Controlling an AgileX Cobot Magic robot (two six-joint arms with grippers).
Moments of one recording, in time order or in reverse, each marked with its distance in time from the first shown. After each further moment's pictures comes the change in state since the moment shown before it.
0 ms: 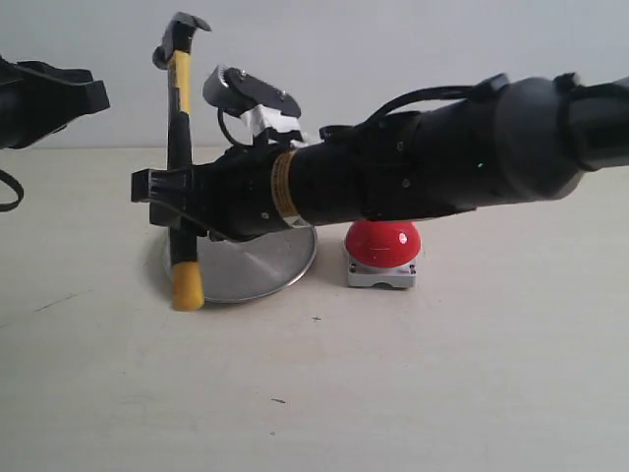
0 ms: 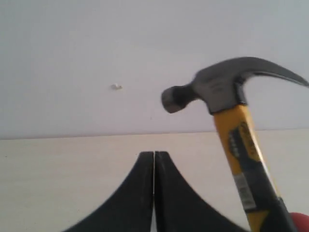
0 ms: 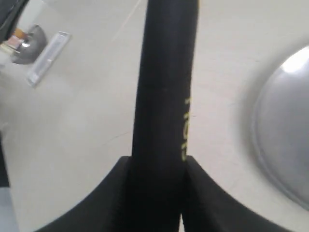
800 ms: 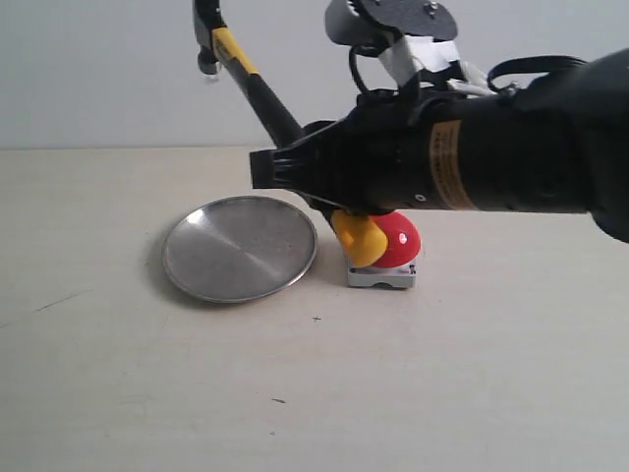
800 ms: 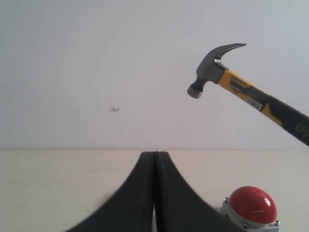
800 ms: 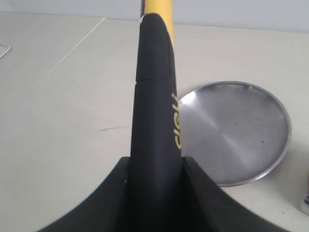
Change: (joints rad) left arm 0.000 -0.852 0.615 -0.060 -0.016 0.054; right arm -0.002 -0.480 0.303 -0.505 0.288 0.330
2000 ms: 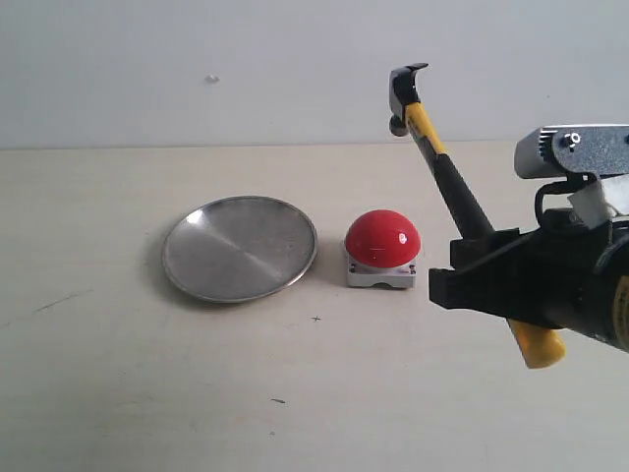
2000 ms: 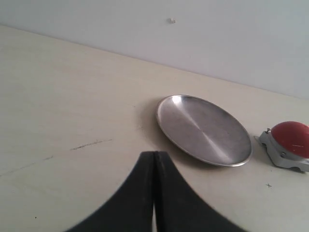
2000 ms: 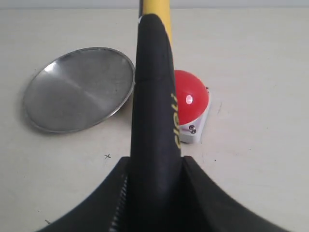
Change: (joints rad) left arm 0.000 -0.273 0.123 -0.008 0.456 -0.143; right arm -0.002 -0.281 0.438 0.034 0.368 -0.016
